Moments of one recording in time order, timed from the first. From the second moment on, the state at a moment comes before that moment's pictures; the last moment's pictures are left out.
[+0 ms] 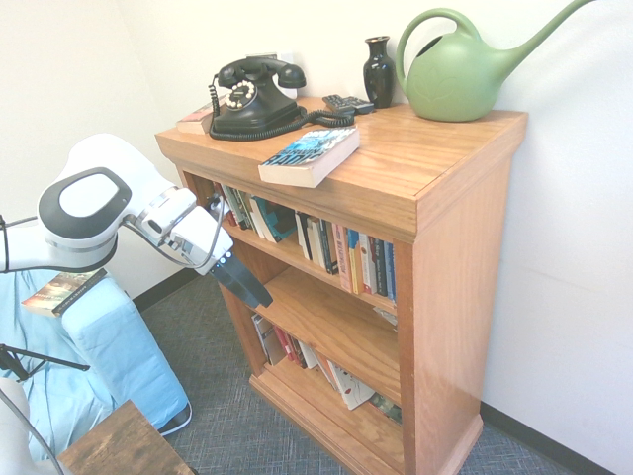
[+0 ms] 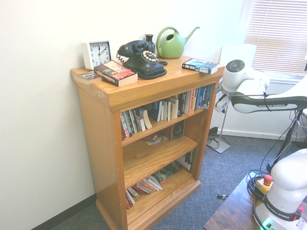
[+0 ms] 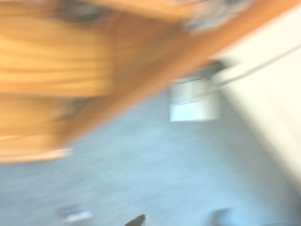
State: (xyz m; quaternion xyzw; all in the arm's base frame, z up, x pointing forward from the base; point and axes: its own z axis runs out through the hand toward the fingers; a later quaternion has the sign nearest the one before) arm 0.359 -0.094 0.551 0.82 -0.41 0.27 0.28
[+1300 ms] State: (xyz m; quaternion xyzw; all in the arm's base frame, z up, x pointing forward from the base) arm 0.433 -0.046 0.600 0.74 -0.24 0.40 0.48
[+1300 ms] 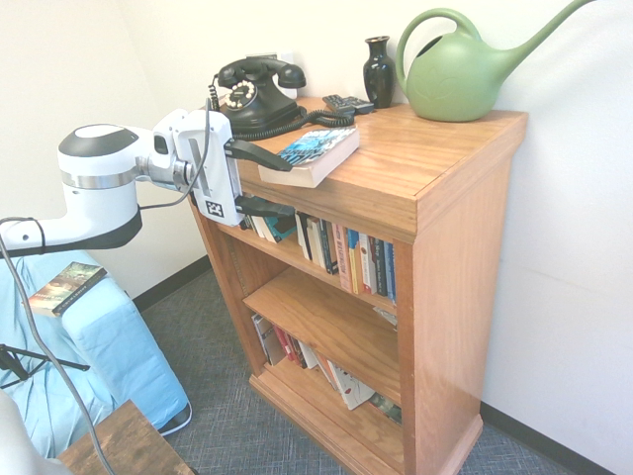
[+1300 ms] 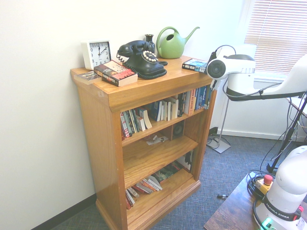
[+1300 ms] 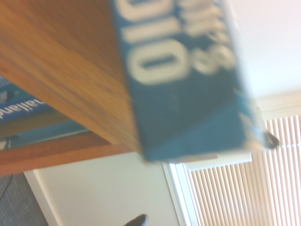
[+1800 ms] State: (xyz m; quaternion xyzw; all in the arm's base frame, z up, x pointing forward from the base) arm 0.482 -0.029 0.601 0.73 -0.21 0.43 0.49
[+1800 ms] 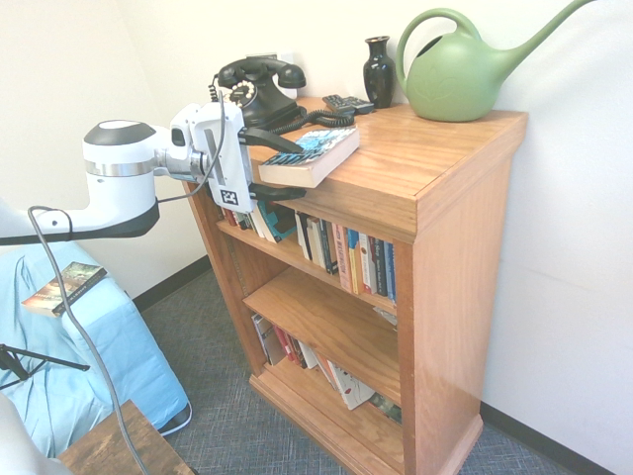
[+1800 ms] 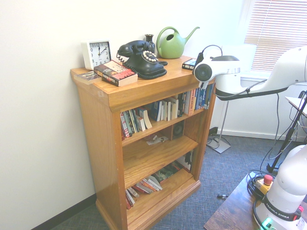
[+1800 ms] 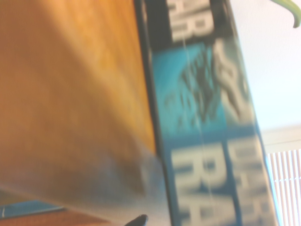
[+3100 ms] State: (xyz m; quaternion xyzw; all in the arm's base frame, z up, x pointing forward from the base) arm 0.502 -0.041 0.603 0.73 -0.23 0.40 0.51
